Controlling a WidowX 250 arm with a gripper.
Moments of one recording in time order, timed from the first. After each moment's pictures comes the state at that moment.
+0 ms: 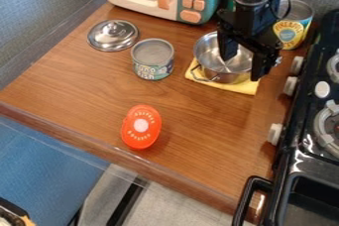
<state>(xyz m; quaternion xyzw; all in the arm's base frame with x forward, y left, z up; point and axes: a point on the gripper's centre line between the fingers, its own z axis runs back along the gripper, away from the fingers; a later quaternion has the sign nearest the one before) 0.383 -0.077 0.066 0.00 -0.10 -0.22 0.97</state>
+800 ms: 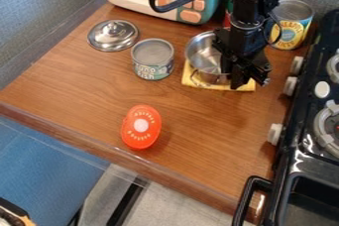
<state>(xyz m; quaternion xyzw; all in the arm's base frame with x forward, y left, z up) 0.378 -0.069 0.037 0.02 -0.07 -0.24 0.97</state>
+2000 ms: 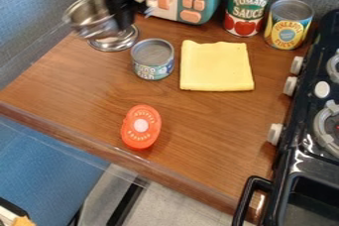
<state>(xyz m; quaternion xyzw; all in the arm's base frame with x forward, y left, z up) 0.328 0.099 0.112 0.04 -0.10 -0.09 0.99</state>
